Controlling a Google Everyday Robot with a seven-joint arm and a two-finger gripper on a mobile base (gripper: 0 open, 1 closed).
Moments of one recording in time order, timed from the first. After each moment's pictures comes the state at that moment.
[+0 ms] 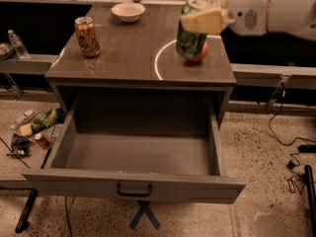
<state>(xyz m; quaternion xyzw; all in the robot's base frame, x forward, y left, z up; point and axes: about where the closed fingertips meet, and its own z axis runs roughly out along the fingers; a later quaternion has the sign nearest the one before) 0.600 -0.086 1.041 -0.43 0.66 0.25 0.56</state>
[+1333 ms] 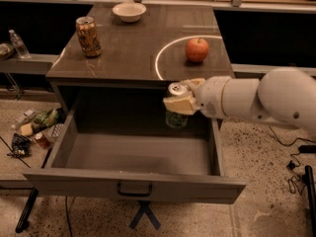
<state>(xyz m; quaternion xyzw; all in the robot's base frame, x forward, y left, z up) 0.557 -0.054 0.851 -0.40 0.74 0.22 0.49</state>
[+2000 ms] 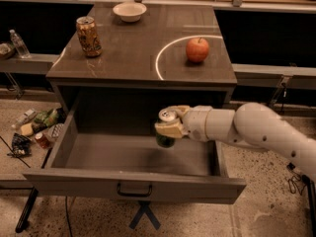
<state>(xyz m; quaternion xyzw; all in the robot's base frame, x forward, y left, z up) 0.565 -0.028 0.747 -0.43 0.72 0.26 0.49</state>
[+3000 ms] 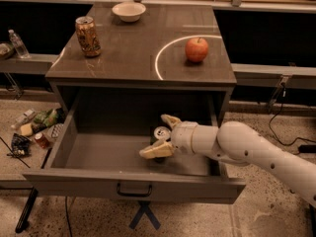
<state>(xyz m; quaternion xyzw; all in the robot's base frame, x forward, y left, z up) 0.554 0.003 0.693 -0.44 0.70 0.27 0.49</state>
